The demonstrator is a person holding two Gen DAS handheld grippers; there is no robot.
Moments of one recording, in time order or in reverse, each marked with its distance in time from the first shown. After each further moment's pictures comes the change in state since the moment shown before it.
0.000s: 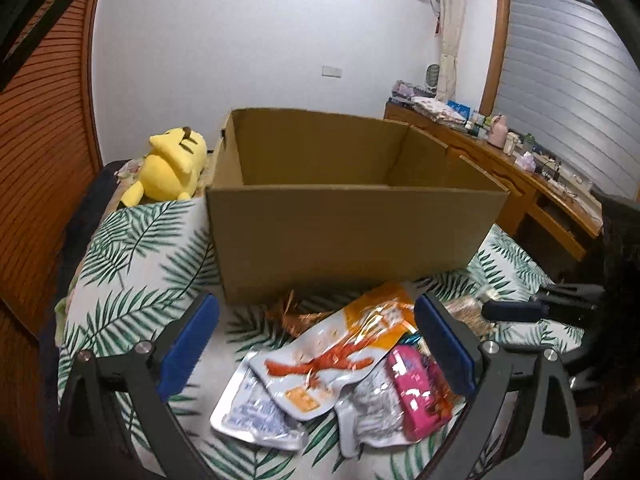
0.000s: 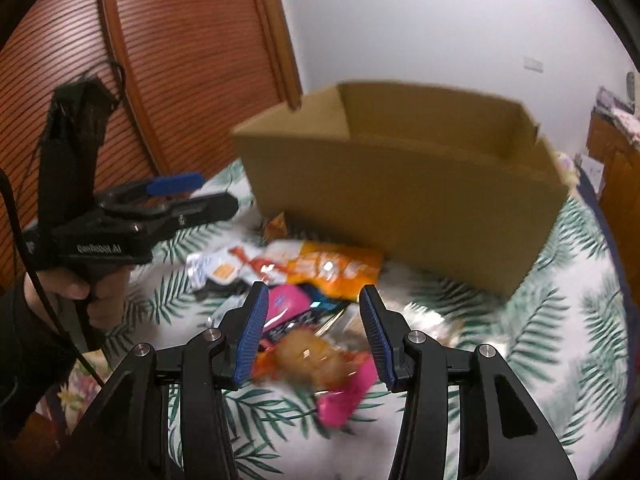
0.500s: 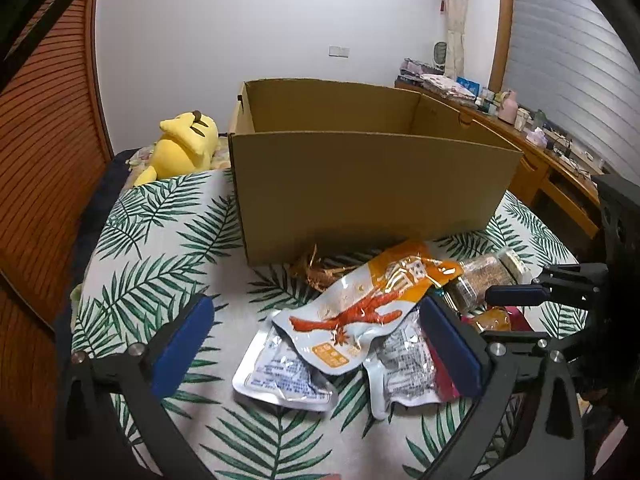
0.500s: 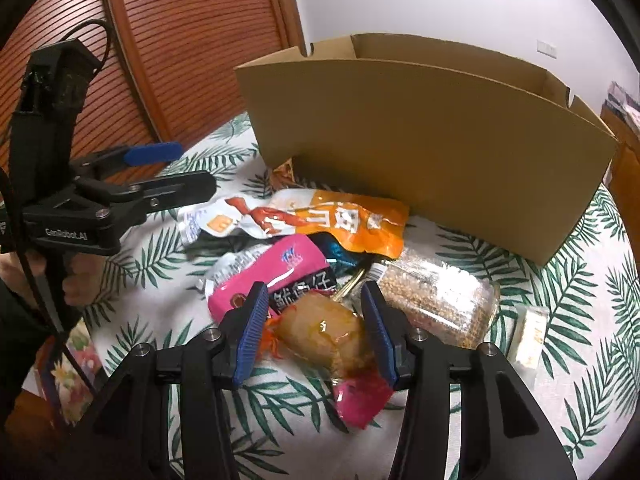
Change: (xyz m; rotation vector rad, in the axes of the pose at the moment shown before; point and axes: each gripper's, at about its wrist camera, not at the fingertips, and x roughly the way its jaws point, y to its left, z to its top) left arm -0.002 0.007 -0.024 0.038 0.072 0.044; right arm 0.021 0.007 -0.020 -0.042 0.102 -0.020
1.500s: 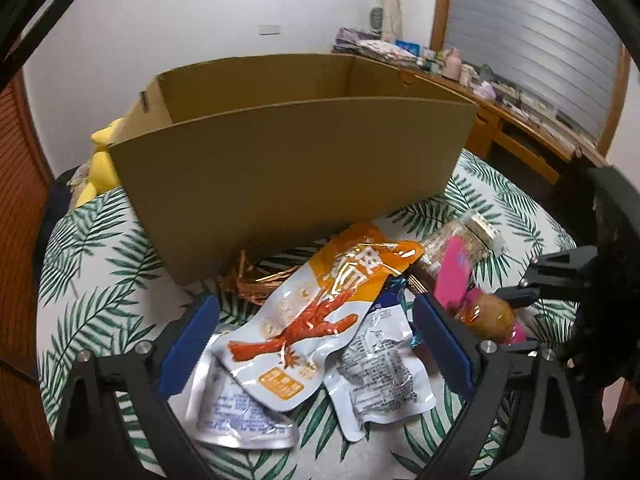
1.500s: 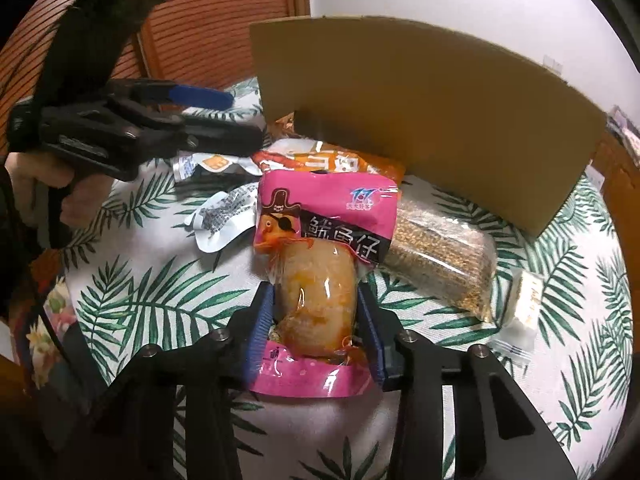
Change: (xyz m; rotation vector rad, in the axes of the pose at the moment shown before) left arm 0.037 -0.030 0.018 0.180 0.101 -0.181; right arm -0.004 0.005 -0.035 -0.067 0.010 -0.061
